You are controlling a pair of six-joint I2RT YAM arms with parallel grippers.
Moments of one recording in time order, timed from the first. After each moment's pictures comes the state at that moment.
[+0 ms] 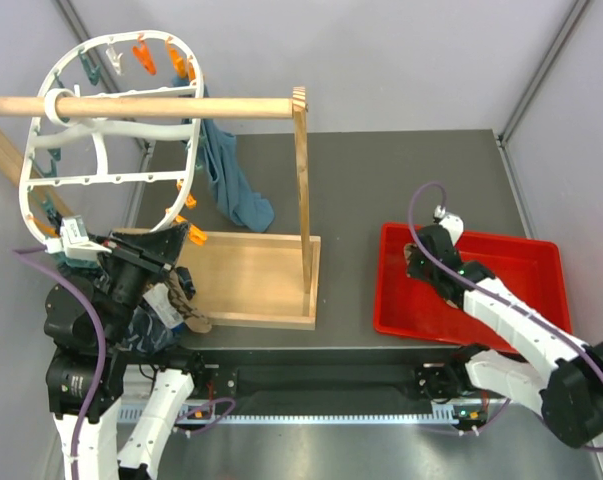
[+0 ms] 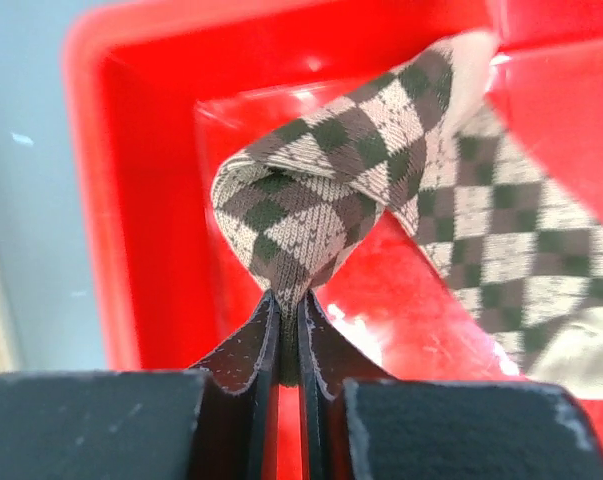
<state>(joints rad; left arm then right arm) -0.11 0.47 1.19 -0.68 0.12 -0.98 0.45 1.05 0.60 -0.40 0.34 0.66</state>
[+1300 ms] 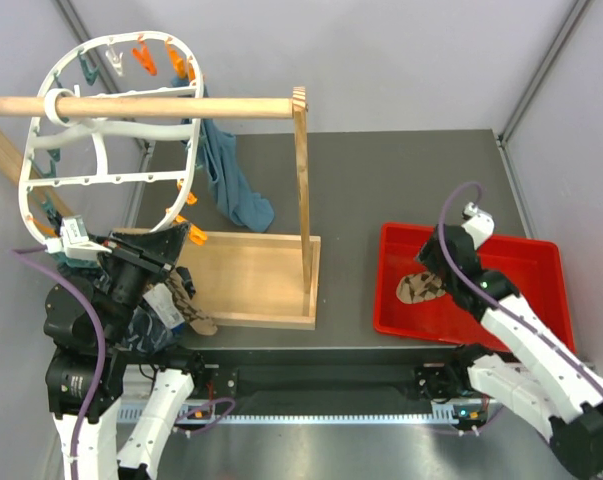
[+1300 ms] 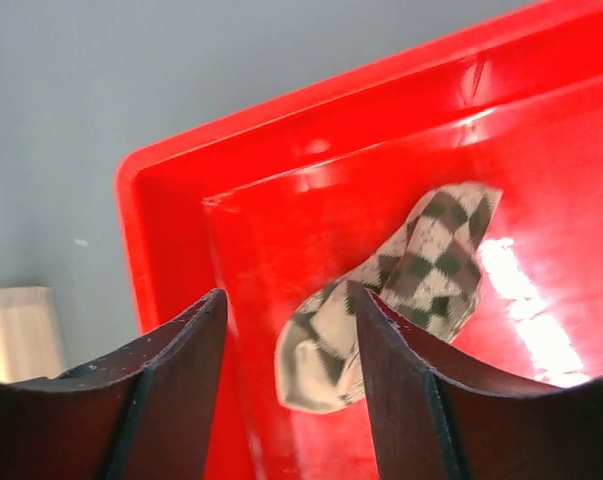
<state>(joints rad) -0.12 0.47 1.19 -0.68 0.12 -0.98 0.44 0.78 0.62 -0.50 0.50 0.75</state>
